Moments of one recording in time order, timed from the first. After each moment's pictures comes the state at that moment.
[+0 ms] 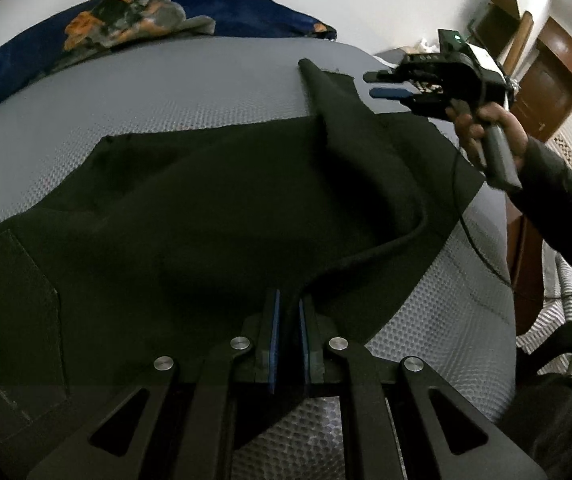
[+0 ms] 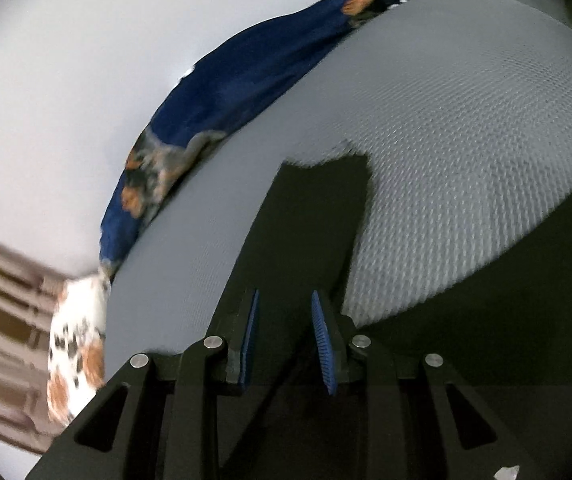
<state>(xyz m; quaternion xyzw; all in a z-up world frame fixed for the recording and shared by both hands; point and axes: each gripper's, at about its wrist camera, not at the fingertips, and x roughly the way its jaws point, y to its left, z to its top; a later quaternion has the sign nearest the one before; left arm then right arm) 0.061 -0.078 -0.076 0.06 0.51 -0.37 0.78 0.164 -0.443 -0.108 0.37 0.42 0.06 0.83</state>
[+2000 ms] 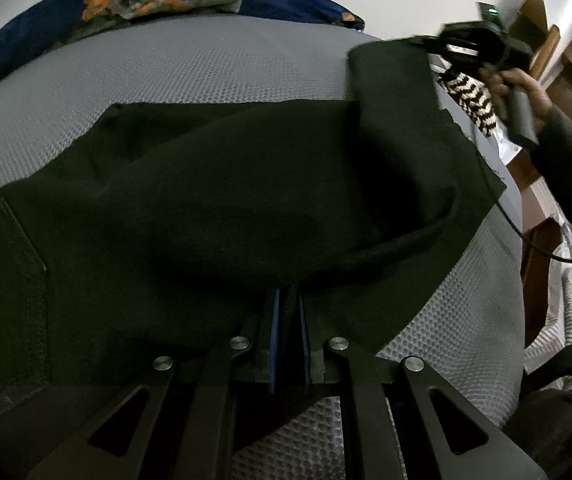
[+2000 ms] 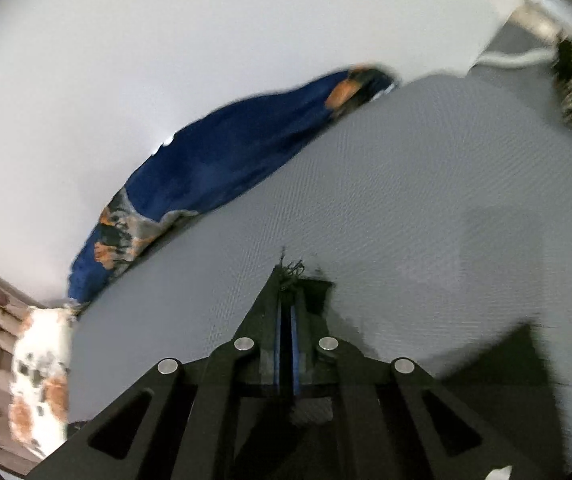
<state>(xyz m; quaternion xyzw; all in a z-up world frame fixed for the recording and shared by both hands) 0.061 -0.082 -0.098 0.05 0.53 -0.34 0.77 0.167 -0.493 -0.050 0.29 0.37 -0.03 0.88</state>
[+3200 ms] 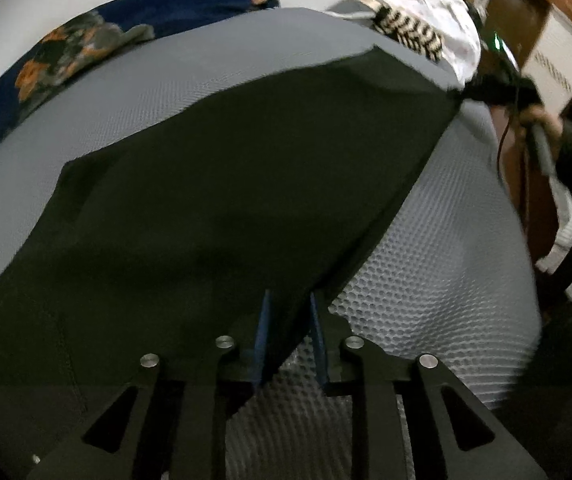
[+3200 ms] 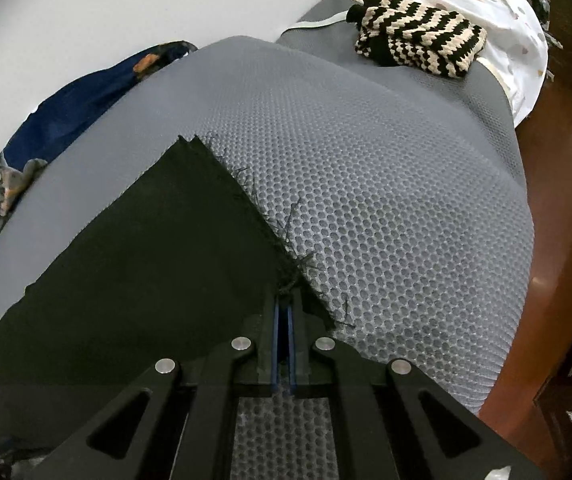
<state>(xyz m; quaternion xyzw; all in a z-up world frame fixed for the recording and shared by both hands) 0.030 -0.095 -0.081 0.17 0.49 -0.40 0.75 -0.040 -0.555 -0.137 0.25 0.44 -0.23 0.83</state>
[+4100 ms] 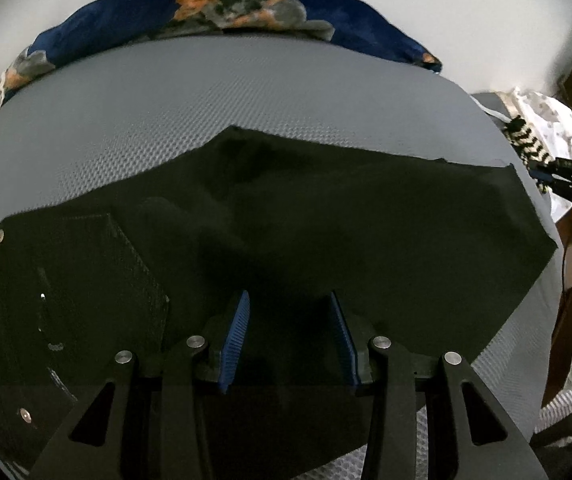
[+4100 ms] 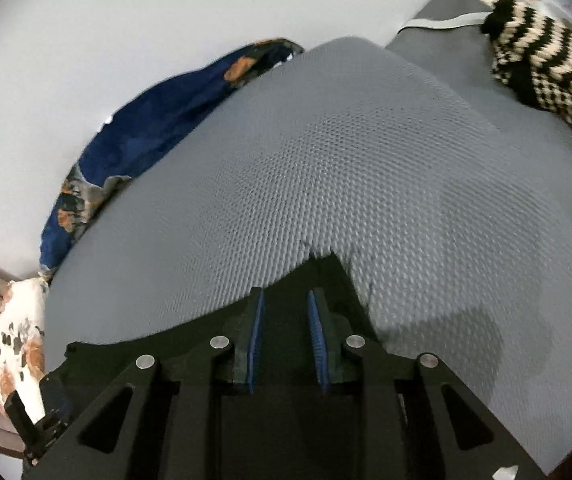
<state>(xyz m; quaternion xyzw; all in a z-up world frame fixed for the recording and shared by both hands) 0.100 -0.043 -0.091 0.01 0.52 -0.21 0.83 0.099 -0.591 -0.099 0.29 0.46 -0.03 0.84</state>
